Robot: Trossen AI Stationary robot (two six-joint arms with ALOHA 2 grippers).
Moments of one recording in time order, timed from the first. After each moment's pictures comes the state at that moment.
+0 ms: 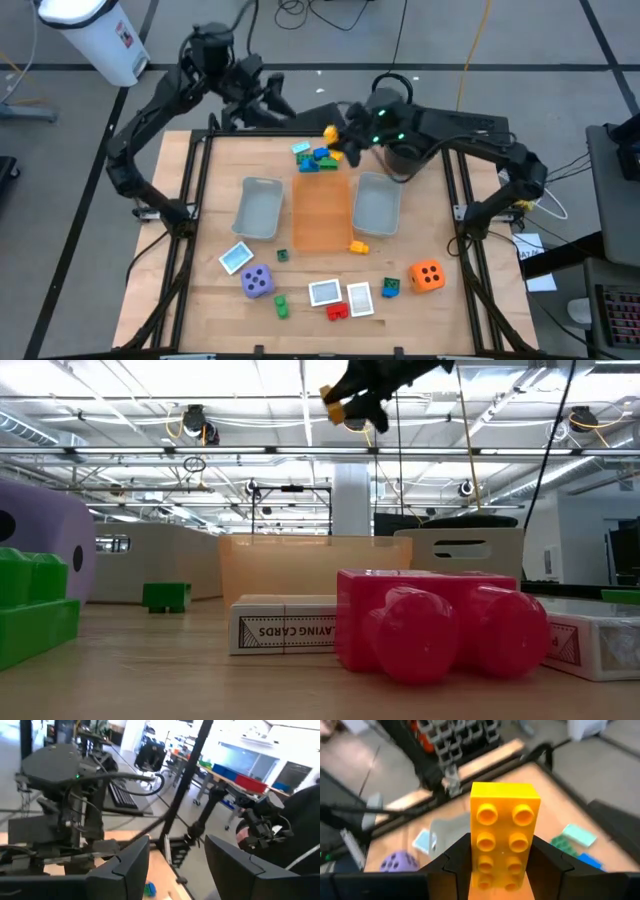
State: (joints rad) left arm 0.64 1.51 1.89 -0.59 1.21 -0.08; right arm -0.40 1.55 1.50 -0.43 -0.30 0.25
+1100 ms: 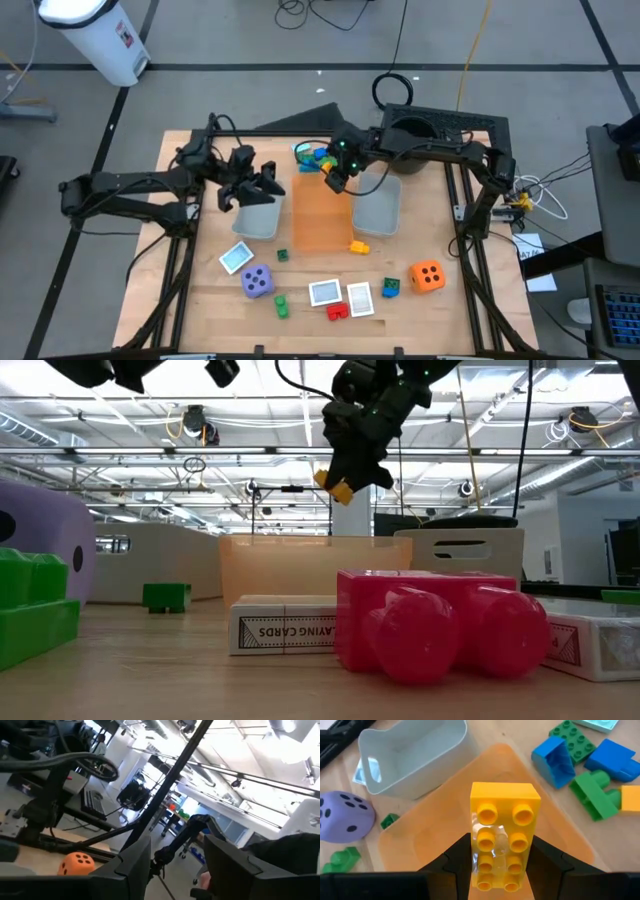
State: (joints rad) left arm 0.27 1.03 0.67 0.69 0.75 -0.77; right arm -0.34 1.77 1.50 -0.65 -0.21 0.32
